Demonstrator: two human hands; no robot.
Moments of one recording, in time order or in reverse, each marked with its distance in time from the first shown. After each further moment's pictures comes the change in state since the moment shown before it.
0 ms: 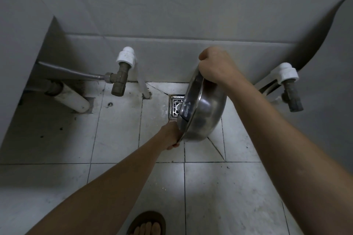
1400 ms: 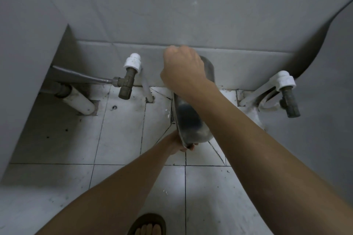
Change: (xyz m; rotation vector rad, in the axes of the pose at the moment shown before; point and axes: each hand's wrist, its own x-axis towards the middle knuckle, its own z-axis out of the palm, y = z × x) left_hand -0.038 0.014 0.007 -0.296 -0.204 0.076; right_hand -0.049 -0.075 0.009 -0.260 0.060 -0.318
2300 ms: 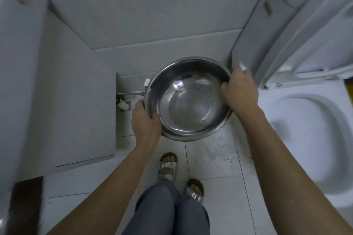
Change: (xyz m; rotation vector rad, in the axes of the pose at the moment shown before) left_hand -0.385 0.091 0.081 0.361 0.951 0.405; right_hand -0.207 0.028 -0.292 0.256 0.086 0.607
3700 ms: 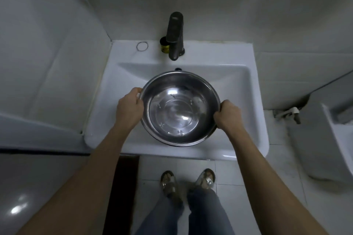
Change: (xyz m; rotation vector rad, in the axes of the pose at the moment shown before) left_hand 0.131 -0.147 -0.650 0.191 0.033 0.209; right_hand -0.344 -0.484 0.077 0.037 -0.212 -0.064
